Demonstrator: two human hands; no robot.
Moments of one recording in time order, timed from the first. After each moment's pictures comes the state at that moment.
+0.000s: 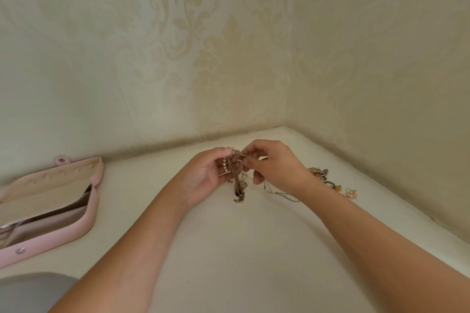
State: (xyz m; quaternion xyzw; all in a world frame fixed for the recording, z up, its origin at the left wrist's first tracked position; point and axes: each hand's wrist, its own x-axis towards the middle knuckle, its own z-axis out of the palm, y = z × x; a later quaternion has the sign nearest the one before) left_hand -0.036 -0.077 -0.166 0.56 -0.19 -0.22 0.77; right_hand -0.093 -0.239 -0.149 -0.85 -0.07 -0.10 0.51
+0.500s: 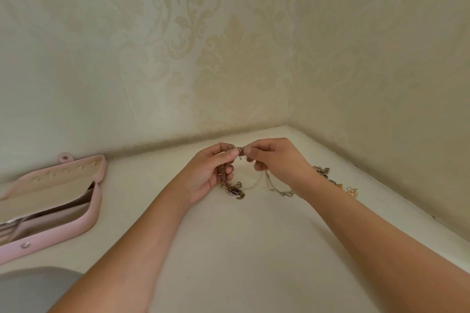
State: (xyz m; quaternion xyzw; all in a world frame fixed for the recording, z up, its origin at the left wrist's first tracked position) left_hand -0.041 -0.078 -0.164 0.61 -0.20 -0.17 0.75; right_hand -0.092 -0.241 -0.147 -0.79 -0.06 -0.09 0.60
